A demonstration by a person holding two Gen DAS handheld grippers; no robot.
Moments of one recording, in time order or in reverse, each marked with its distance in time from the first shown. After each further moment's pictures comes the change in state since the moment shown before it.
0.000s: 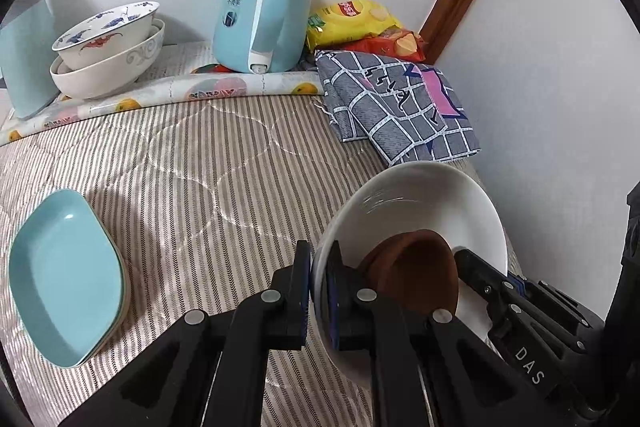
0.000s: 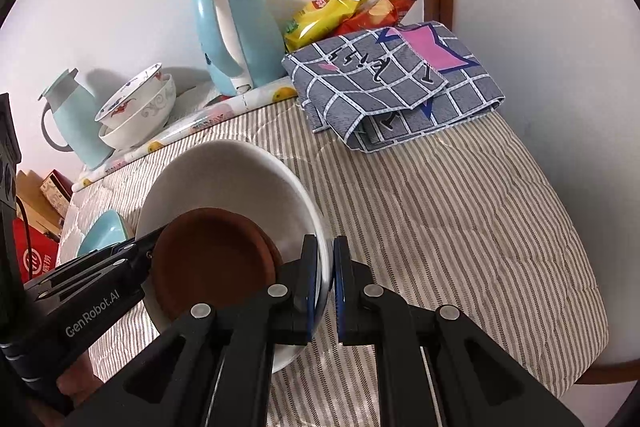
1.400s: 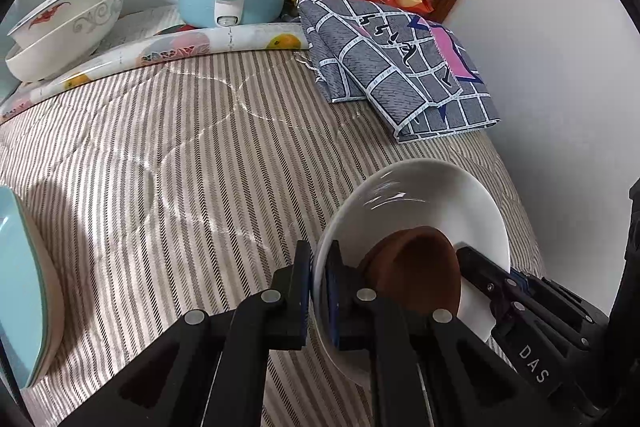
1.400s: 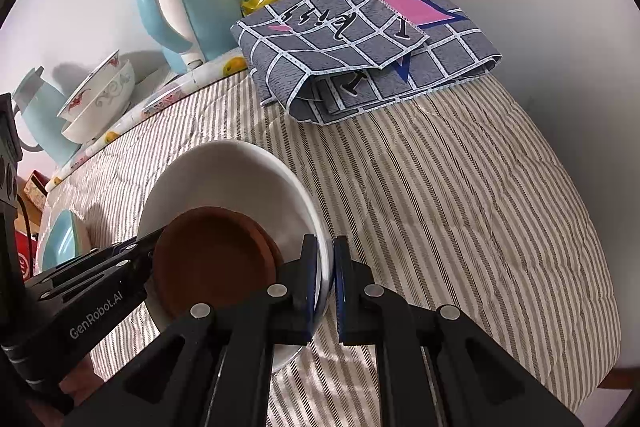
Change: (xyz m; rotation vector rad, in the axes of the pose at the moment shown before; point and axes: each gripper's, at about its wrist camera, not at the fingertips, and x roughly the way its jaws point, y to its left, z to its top) left arm 0.070 -0.022 0.000 0.016 0.097 0.007; right arm 0.055 -0.042 0.001 0.041 0.084 -0.023
